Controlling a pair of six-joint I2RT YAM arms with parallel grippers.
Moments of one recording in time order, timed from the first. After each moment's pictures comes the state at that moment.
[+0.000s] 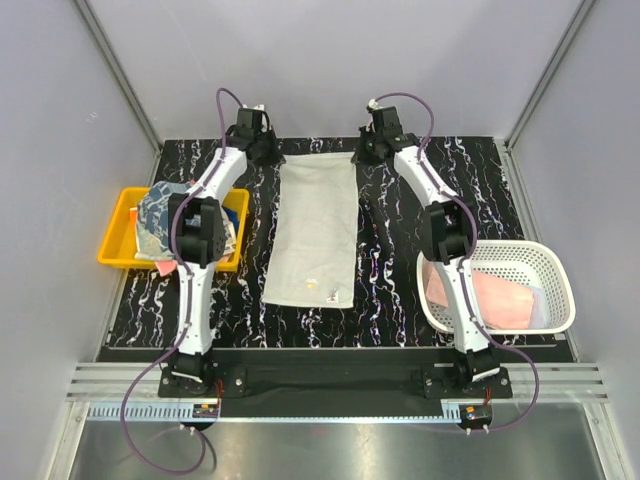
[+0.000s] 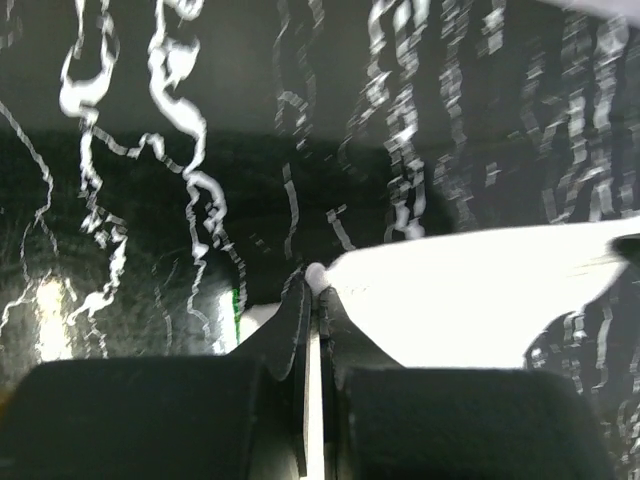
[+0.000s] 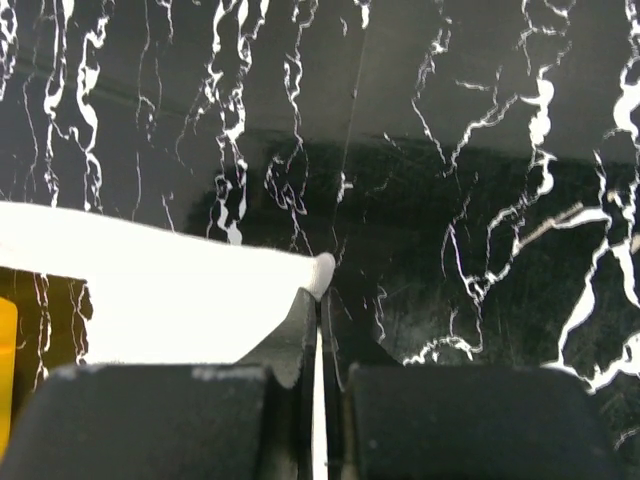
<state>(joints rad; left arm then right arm) -0.18 2.39 2.17 -0.51 0.19 -0.44 0.31 2.61 2.50 -0.58 -0.17 0.36</state>
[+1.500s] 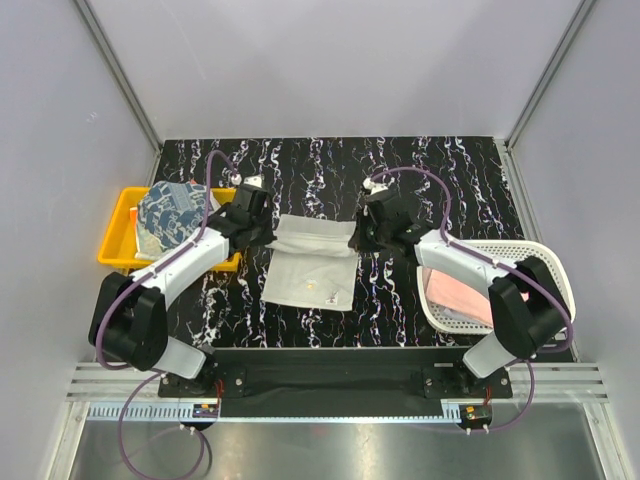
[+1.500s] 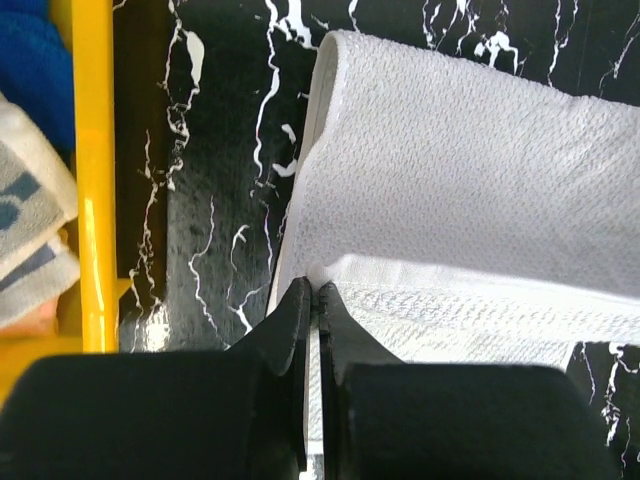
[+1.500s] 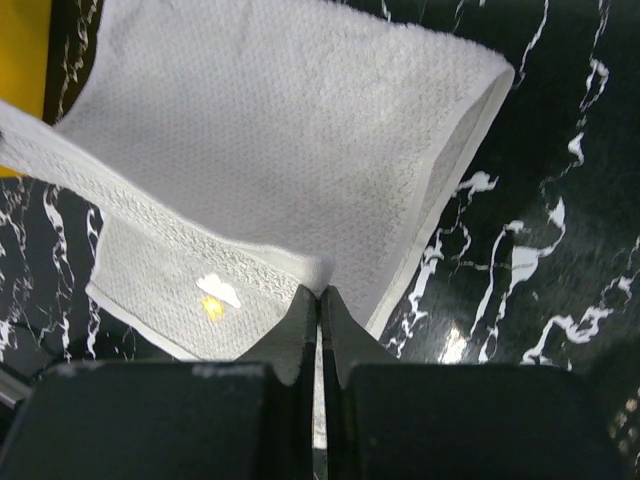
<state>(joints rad) -0.41 1.47 1.00 -0.40 -0.14 -0.49 0.60 1.57 1.03 -0.20 -0.03 0.50</state>
